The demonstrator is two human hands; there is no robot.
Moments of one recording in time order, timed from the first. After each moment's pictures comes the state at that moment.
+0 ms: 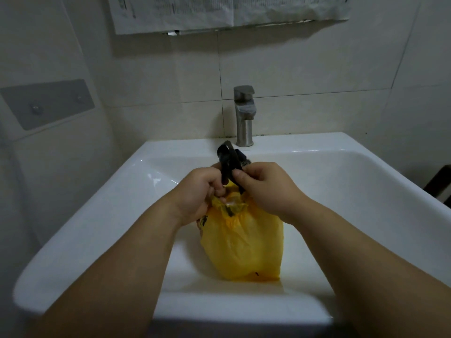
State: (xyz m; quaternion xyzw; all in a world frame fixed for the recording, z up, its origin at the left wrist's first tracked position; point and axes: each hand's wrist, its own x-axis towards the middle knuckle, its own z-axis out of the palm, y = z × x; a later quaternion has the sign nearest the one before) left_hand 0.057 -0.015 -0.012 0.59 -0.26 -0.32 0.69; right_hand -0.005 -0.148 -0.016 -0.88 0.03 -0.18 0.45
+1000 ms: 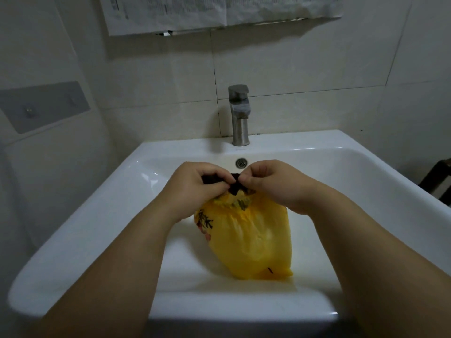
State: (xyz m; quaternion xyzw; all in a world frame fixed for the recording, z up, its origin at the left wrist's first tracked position) left_hand 0.058 -0.008 -0.012 0.79 -0.34 -0.02 0.51; right_hand -0.011 -0.174 -0.008 -0.86 0.03 -0.06 0.51
